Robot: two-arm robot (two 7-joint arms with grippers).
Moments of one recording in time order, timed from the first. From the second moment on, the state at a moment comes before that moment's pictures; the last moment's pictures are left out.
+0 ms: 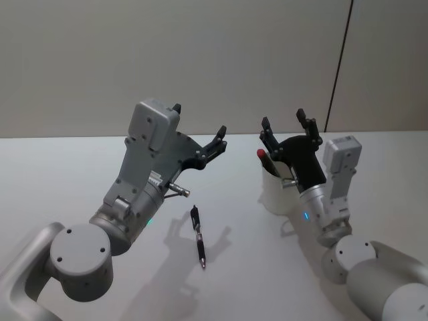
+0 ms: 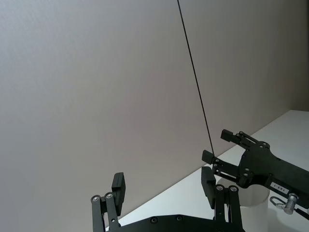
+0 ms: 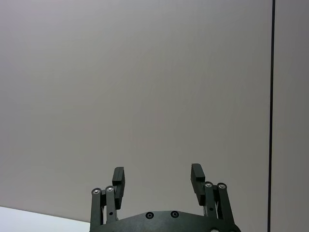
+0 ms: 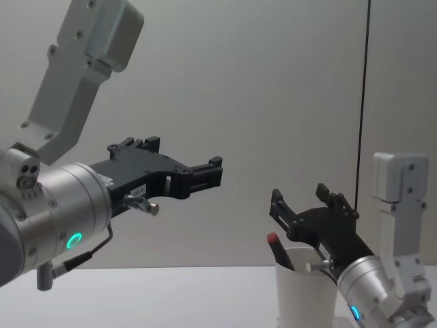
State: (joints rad) left arm -0.24 0.38 0.45 -1.63 -0.20 0.01 -0.01; right arm 0.80 -0.14 -0.22 -0.11 0.10 -1.05 0.14
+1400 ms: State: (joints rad) left arm -0.24 0.38 0.45 -1.63 -0.20 0.01 -0.01; right arm 0.33 0.03 -0.08 -1.17 0.14 -0.20 0.23
